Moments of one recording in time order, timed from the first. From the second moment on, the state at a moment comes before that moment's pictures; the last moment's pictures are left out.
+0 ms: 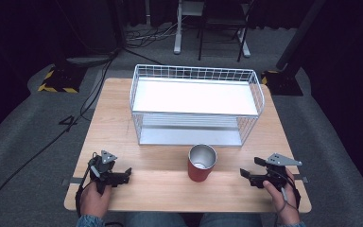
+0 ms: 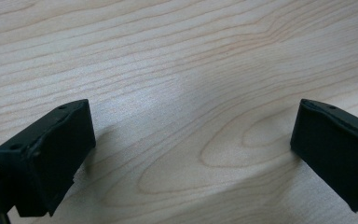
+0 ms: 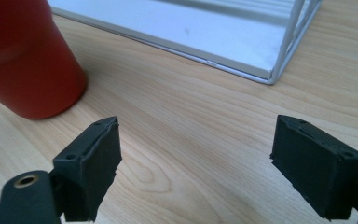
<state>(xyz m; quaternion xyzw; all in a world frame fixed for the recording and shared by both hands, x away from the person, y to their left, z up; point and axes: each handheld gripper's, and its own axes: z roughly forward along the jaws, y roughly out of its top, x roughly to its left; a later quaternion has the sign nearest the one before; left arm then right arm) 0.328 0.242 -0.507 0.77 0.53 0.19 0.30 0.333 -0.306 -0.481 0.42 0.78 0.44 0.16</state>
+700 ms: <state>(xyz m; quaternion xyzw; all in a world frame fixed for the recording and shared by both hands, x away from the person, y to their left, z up) 0.328 0.242 -0.507 0.77 0.53 0.19 0.30 0.311 -0.283 -0.462 0.35 0.78 0.50 0.14</state>
